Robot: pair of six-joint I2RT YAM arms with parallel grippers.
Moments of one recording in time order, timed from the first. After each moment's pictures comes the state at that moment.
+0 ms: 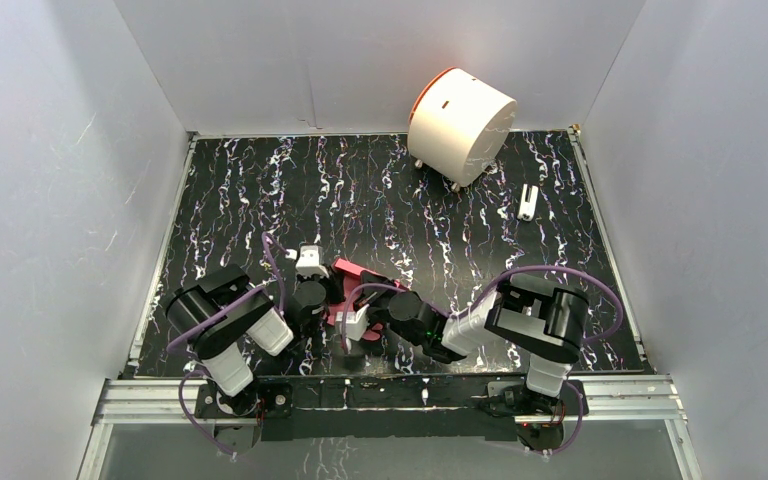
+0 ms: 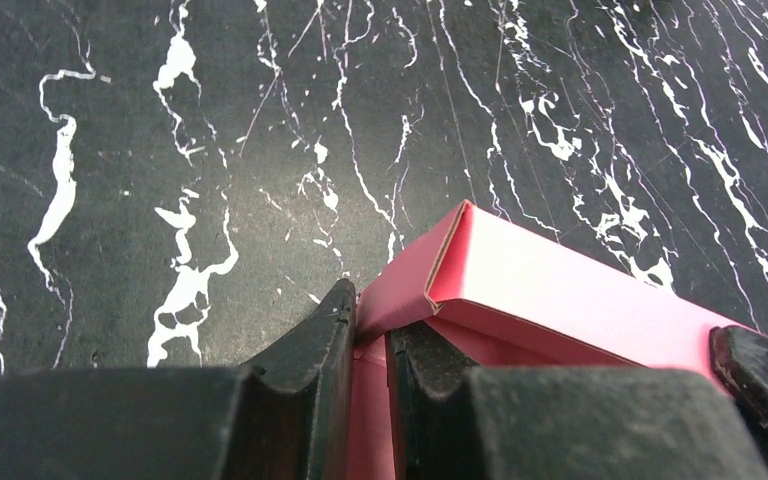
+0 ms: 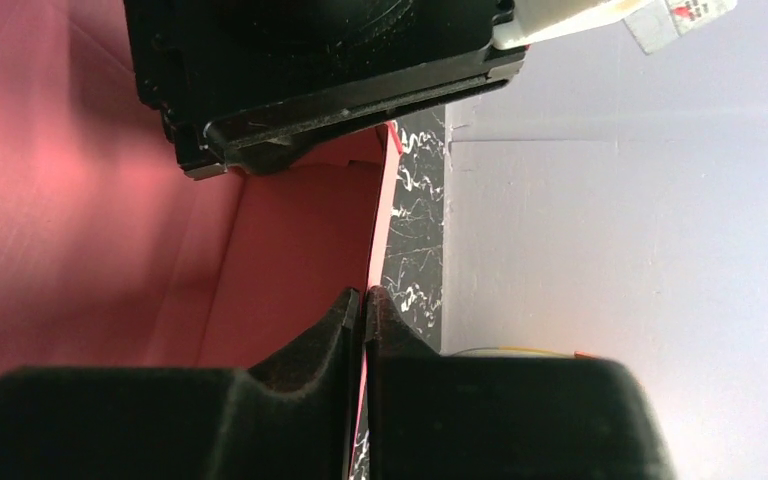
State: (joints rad) left arm -0.79 1.68 0.19 1.19 -0.53 -0.50; right arm 1.23 1.76 0.53 1.02 0.29 -1.23
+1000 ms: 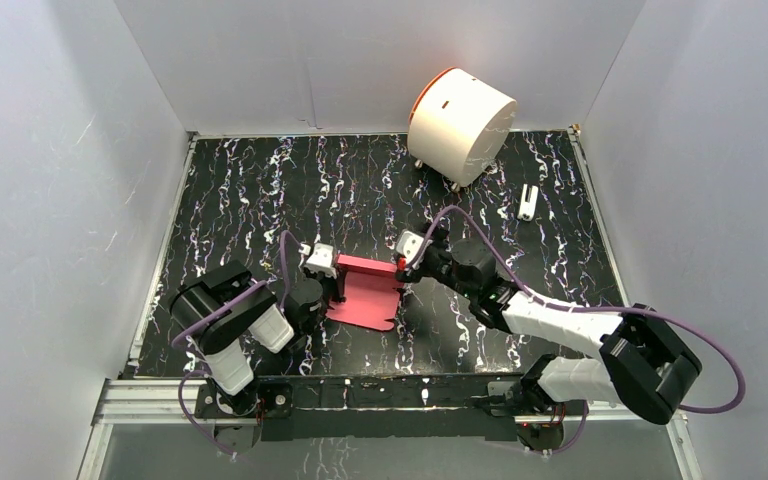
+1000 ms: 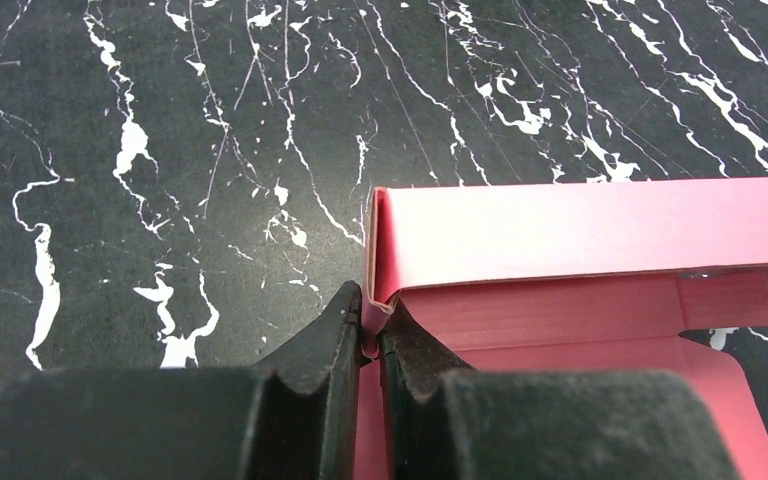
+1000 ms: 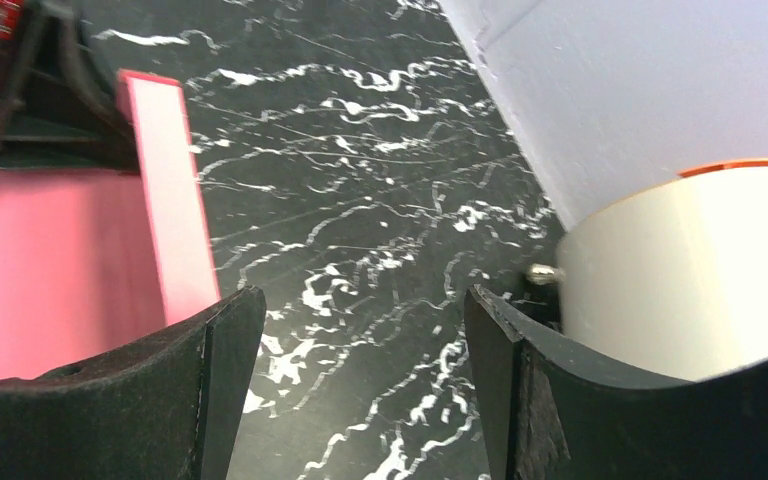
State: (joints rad) left arm -0.76 1.72 0.19 1.29 -0.39 -0.23; right arm 0.85 1.23 0.51 0.56 -0.04 -0.63
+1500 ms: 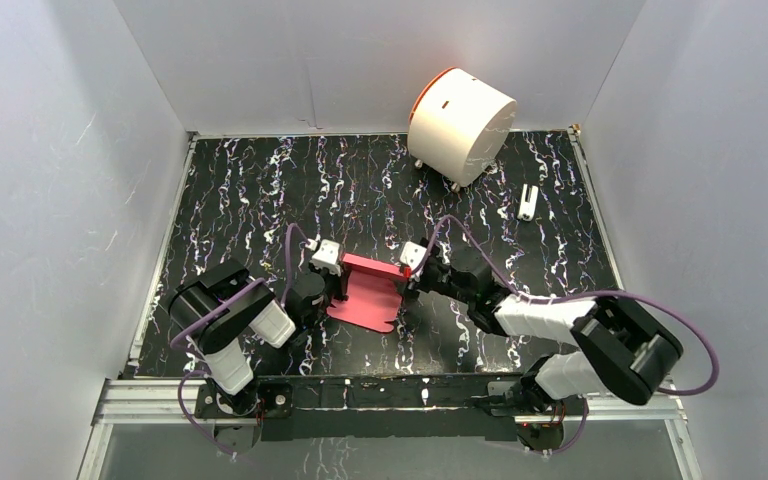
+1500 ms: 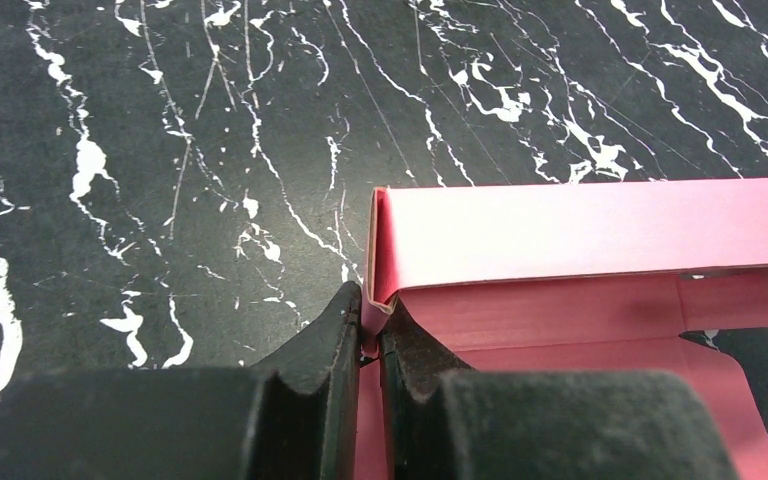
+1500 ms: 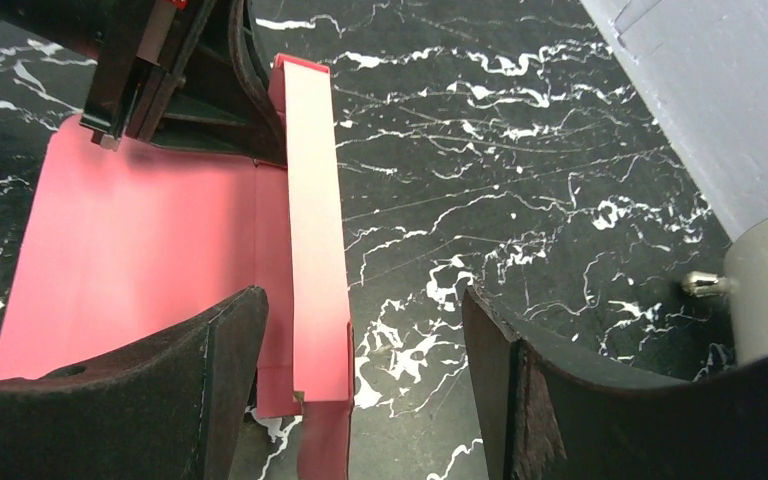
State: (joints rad) left arm -0.73 1.71 0.23 1.21 -0.30 -0.19; right arm 0.80 1.31 0.42 0.69 -0.27 -0.47
